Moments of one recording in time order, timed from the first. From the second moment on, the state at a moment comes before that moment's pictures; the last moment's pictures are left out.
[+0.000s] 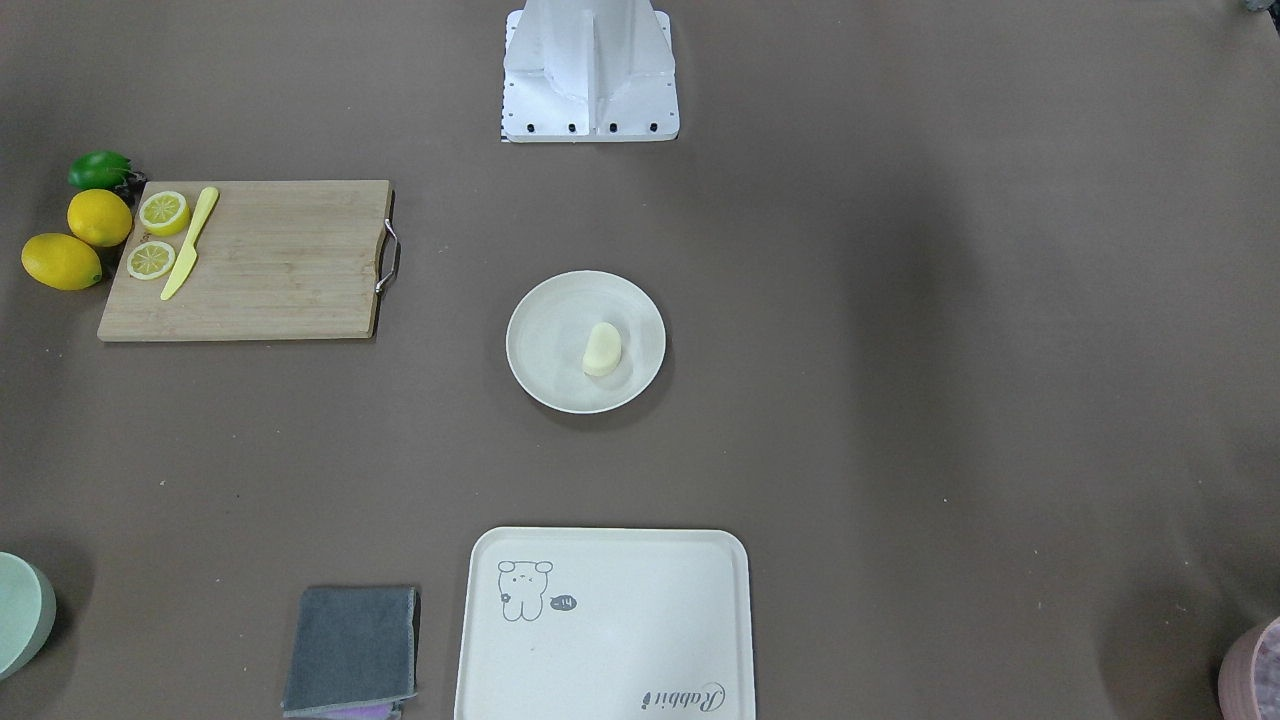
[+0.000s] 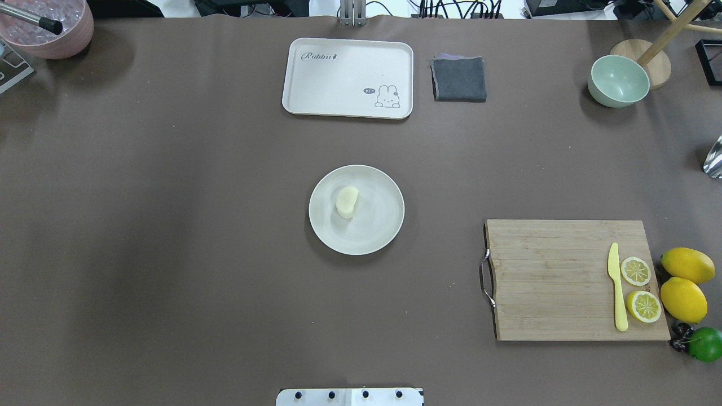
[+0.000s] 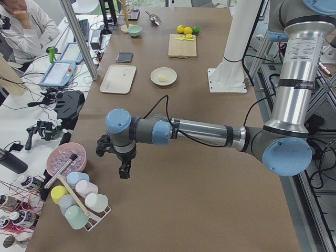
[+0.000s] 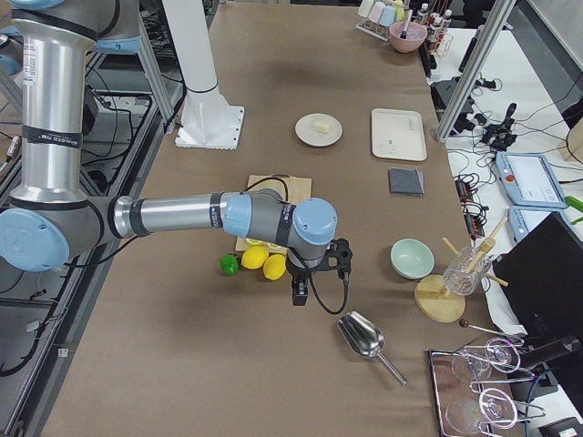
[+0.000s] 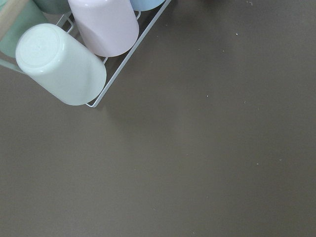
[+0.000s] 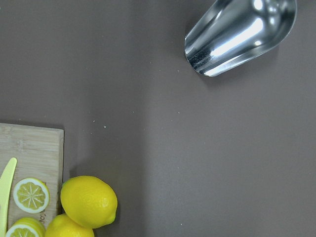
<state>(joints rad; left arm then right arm) -1.55 -1.69 -1.58 -1.54 -2.30 0.01 1.60 -1.70 1.82 -1.84 2.39 -0.19</state>
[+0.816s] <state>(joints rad) -1.55 -1.68 -1.58 -1.54 -2.30 0.02 1.62 -1.69 1.85 -1.81 2.32 -0.14</state>
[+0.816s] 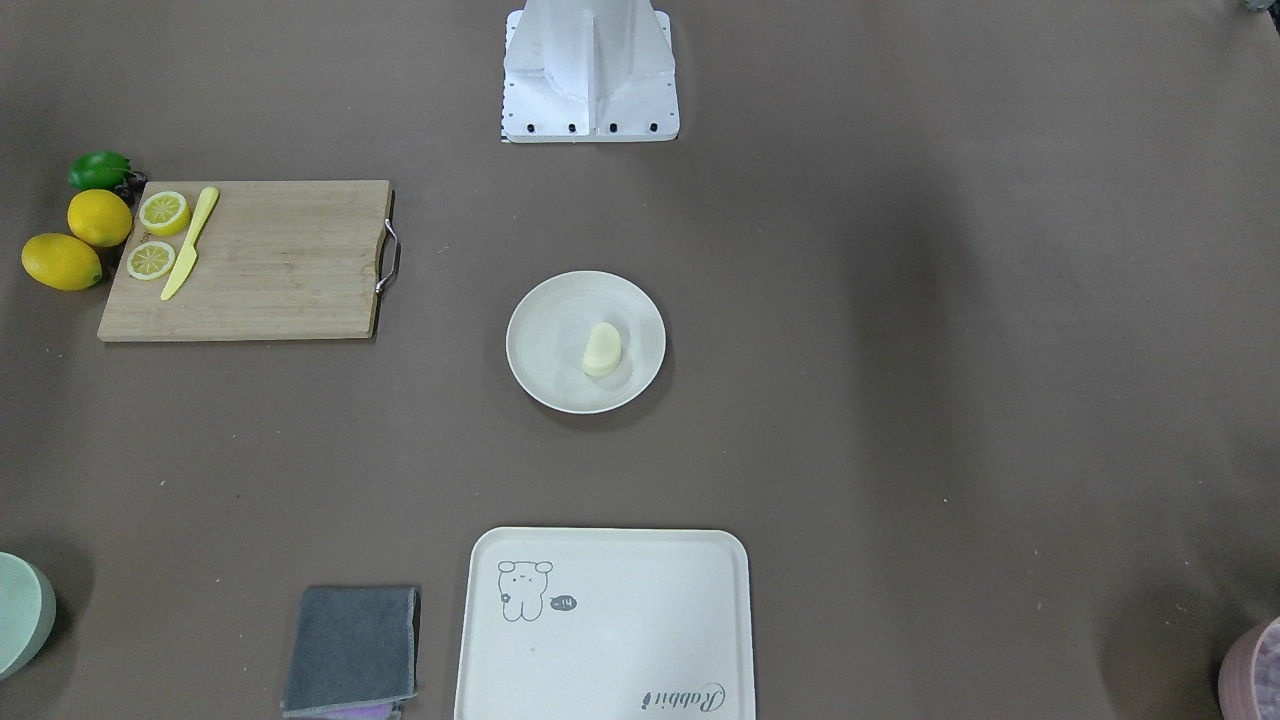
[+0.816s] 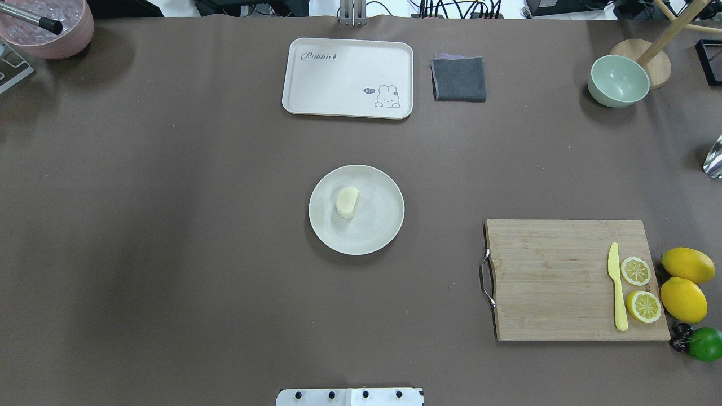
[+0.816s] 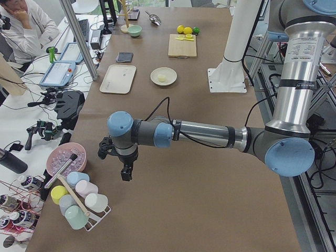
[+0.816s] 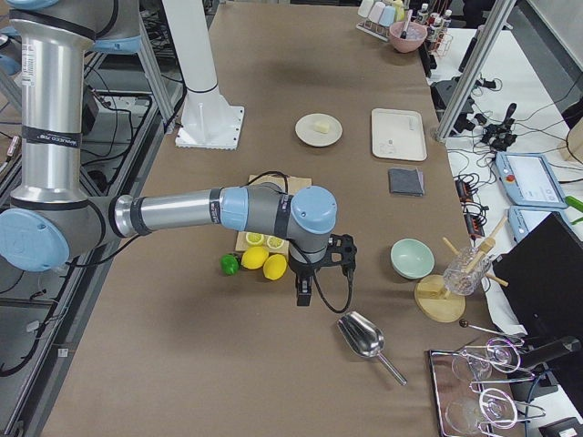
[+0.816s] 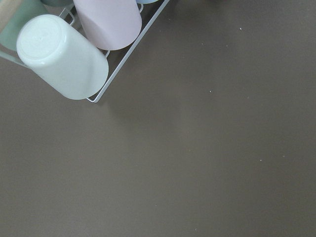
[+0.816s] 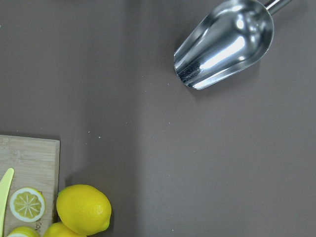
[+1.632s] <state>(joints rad) -1.55 -1.67 -1.57 -1.54 -2.30 0.02 1.62 -1.71 1.73 -1.52 2.31 -0.03</state>
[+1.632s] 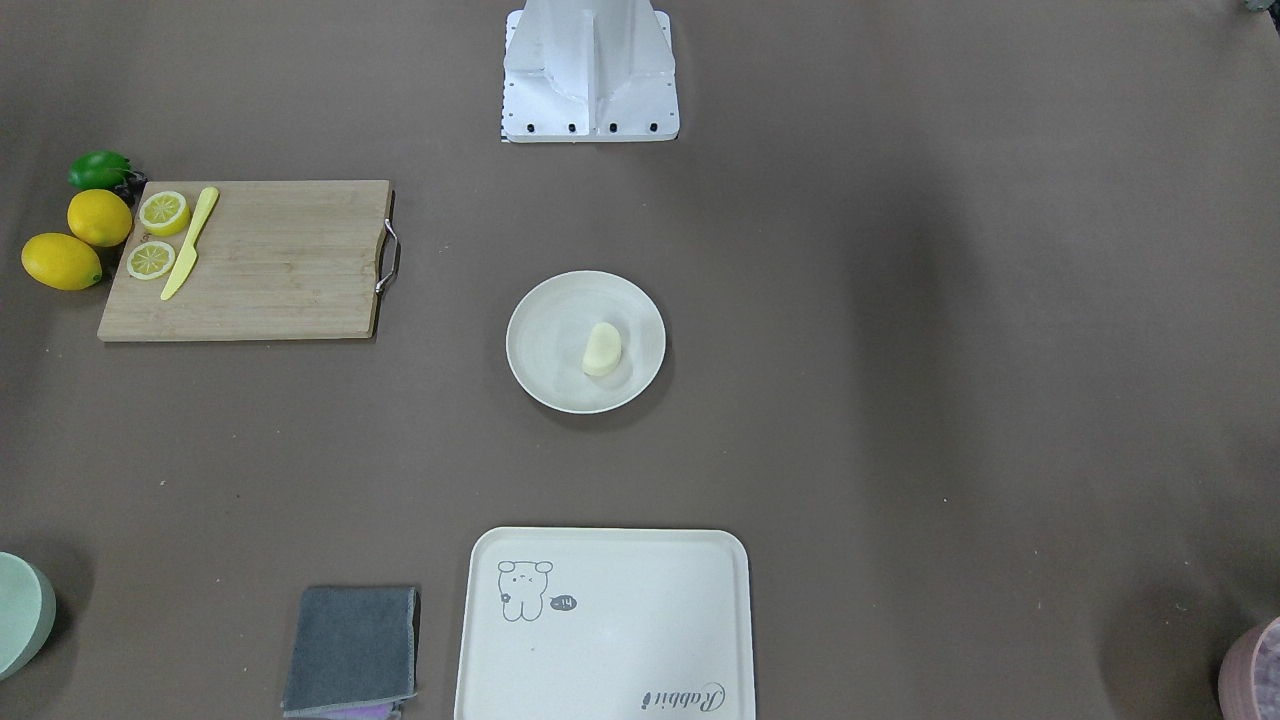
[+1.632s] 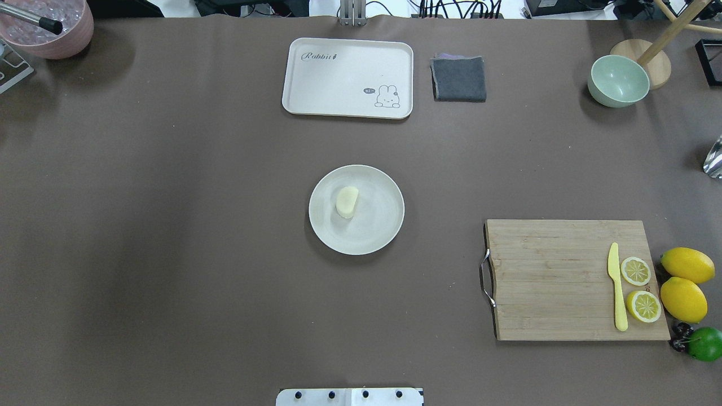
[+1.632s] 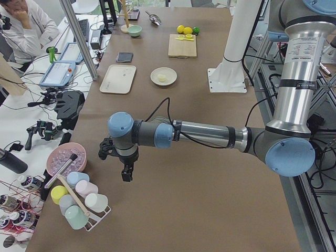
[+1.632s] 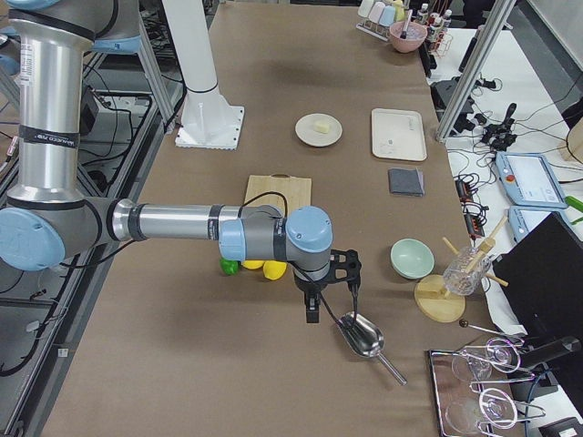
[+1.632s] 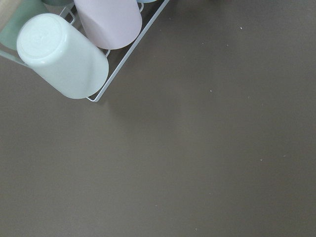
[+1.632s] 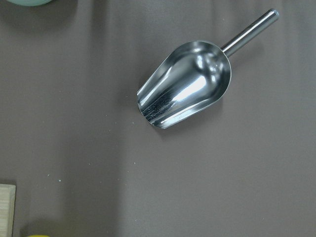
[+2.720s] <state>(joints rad) -1.55 -1.67 -1.57 -1.54 -2.30 0.02 1.62 -1.71 1.73 -1.51 2.32 -0.03</state>
